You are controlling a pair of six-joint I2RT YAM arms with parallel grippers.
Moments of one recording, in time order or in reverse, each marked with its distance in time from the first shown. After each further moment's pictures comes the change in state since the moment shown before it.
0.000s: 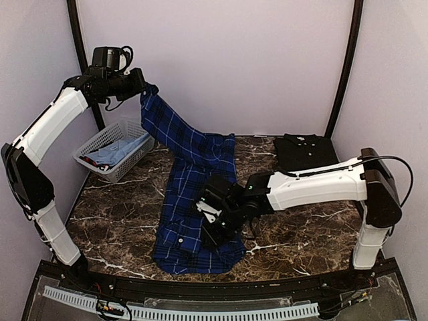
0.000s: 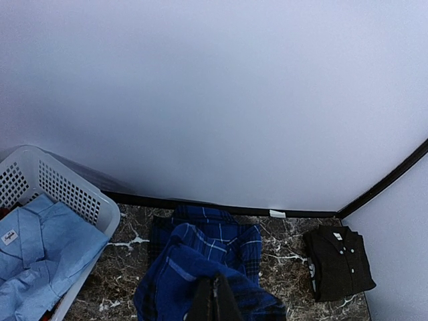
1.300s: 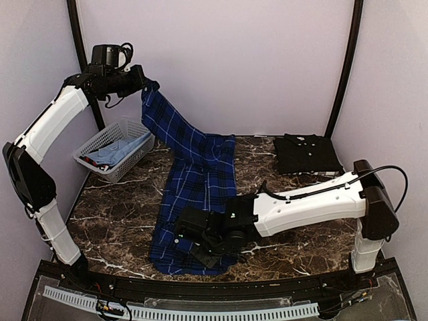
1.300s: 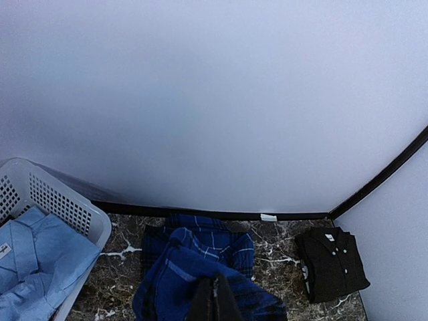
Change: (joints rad) left arm 0.012 0.026 0.038 0.011 0.047 0.016; right arm 0.226 0.067 0.137 -0.159 0.456 -0.093
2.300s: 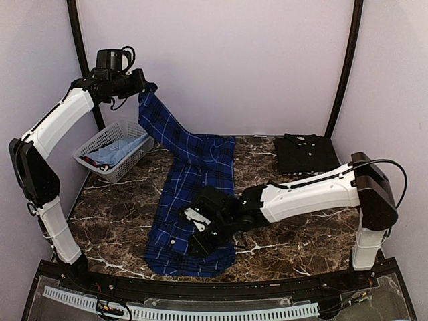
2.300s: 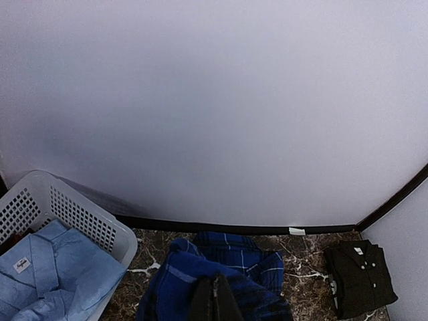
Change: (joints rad) left arm 0.021 0.048 -0.009 0.077 -0.071 0.050; right arm -0.164 -0.022 -0.177 0.364 -0.423 0.024
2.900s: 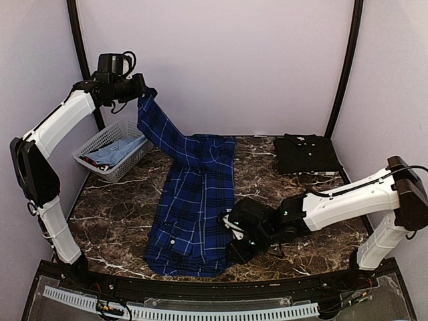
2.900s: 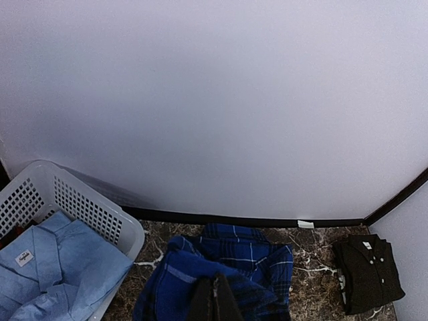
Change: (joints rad) left arm 0.009 0.001 -0.048 0.010 -0.002 0.004; right arm -0.031 -0.308 -0.369 0.006 0.147 0.058
